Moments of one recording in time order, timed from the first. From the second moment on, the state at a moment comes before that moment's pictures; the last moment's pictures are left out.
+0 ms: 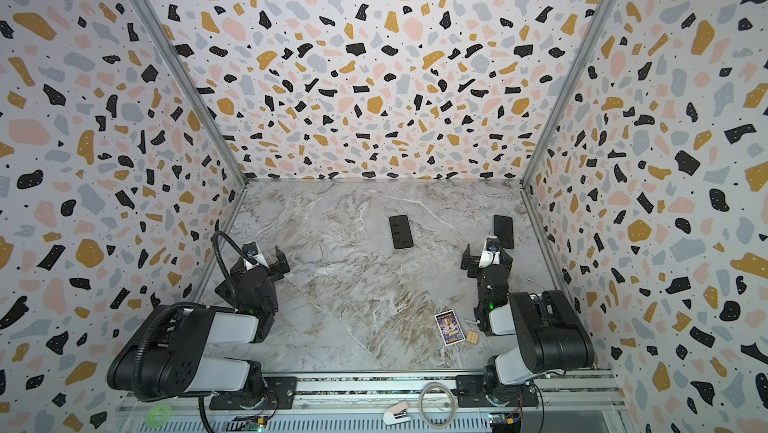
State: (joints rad) left arm -0.13 1.40 0.15 1.09 -0.53 -0.04; right arm 0.09 1.49 0.18 1.16 0.21 -0.02
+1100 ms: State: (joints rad) left arm -0.20 0.87 0.50 0.19 -0.42 -0.35; right arm 0.32 0.89 0.51 0.26 0.23 0.14
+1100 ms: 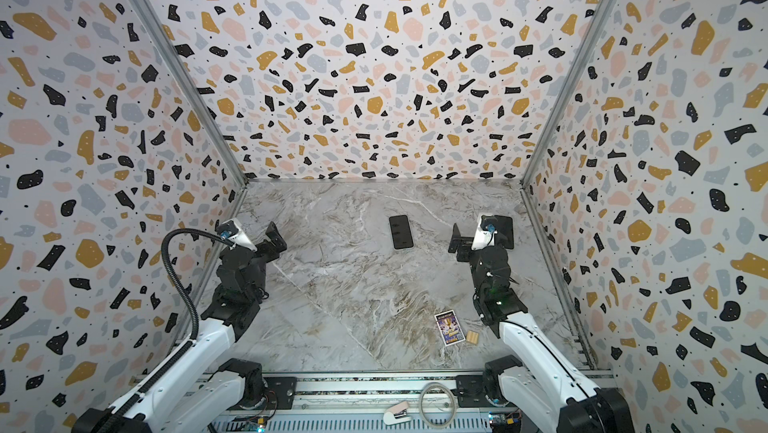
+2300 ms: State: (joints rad) left arm -0.30 0.82 0.64 -0.41 0.01 -0.40; right arm 0.67 1.72 1.32 -0.55 0.16 0.35
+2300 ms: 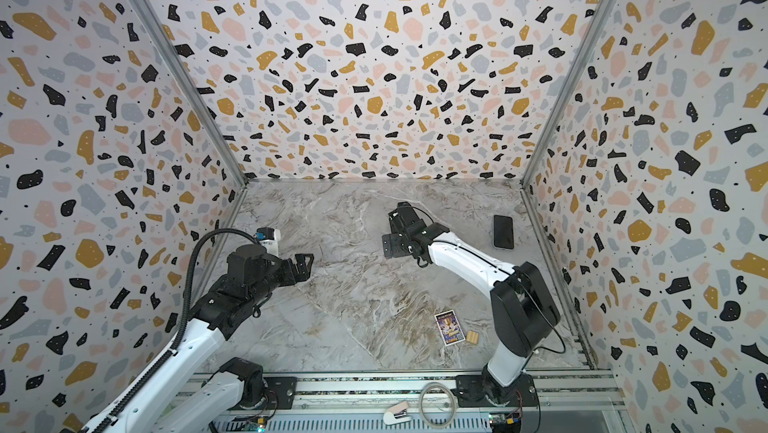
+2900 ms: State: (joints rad) left arm -0.30 0.82 0.64 -0.41 0.00 -0.39; right arm 0.59 1.98 1.48 -0.60 0.10 0.31
